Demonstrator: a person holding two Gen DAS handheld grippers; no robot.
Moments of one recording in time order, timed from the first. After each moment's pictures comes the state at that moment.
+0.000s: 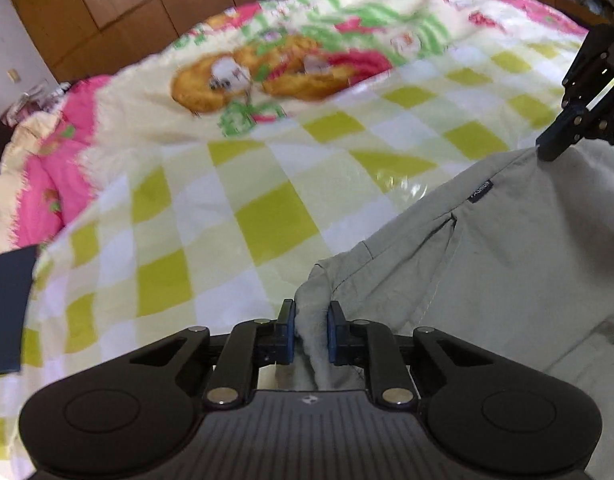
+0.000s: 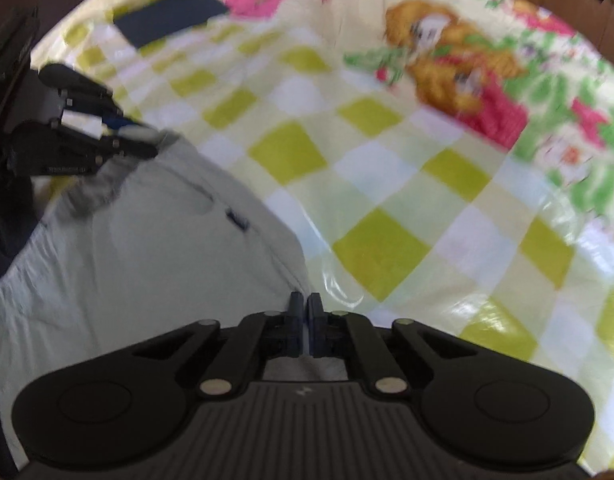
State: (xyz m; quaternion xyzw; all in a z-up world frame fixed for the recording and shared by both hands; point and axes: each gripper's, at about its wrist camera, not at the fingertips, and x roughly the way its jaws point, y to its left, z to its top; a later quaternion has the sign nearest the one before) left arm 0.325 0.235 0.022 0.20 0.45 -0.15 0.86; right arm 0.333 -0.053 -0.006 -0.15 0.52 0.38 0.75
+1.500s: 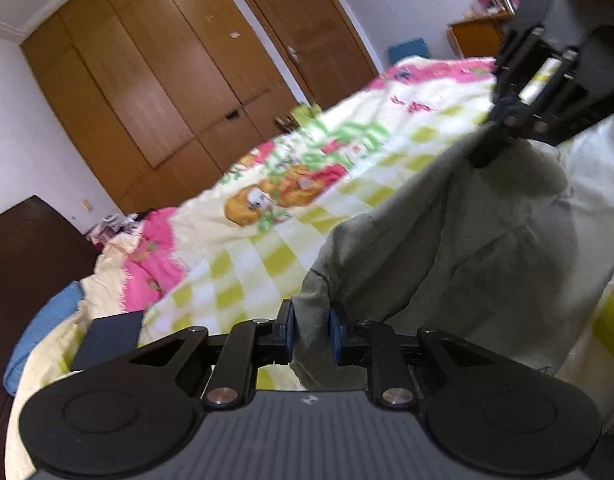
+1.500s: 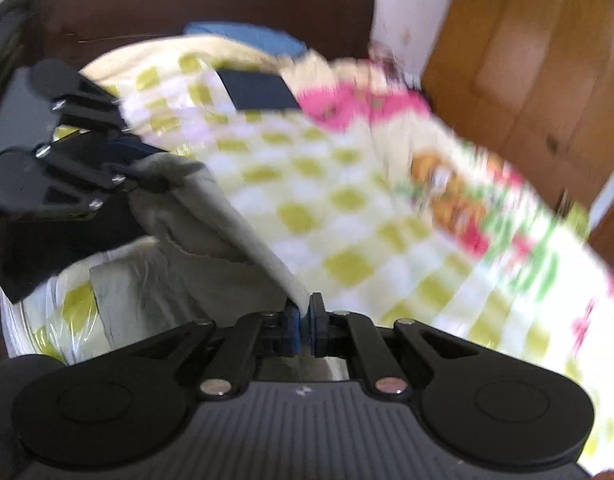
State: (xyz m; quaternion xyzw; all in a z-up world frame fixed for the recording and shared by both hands) left arm 0.042 0.224 0.096 0.28 0.25 -0.13 0.92; right arm 0.053 0.013 0.103 -0.27 0.33 0.37 0.83
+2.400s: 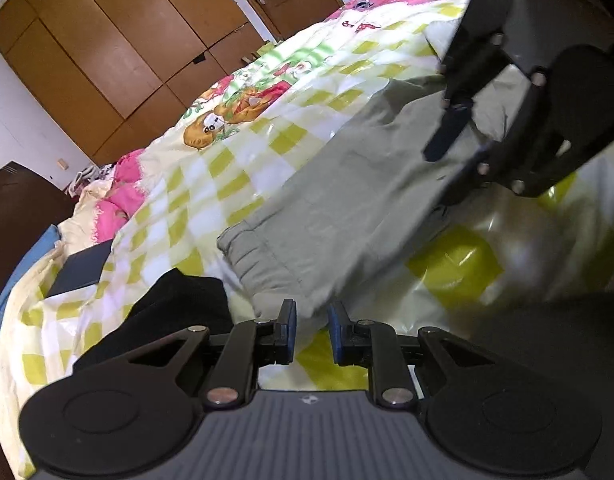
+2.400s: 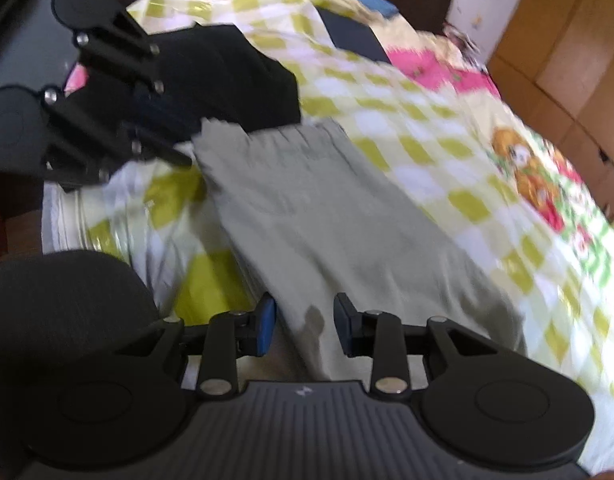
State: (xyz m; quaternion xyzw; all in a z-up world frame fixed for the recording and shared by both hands) left arm -0.044 0.211 0.025 0.32 0.34 -0.14 0.87; right arm -0.027 0.050 0.008 -0.32 0.36 0.42 0.77
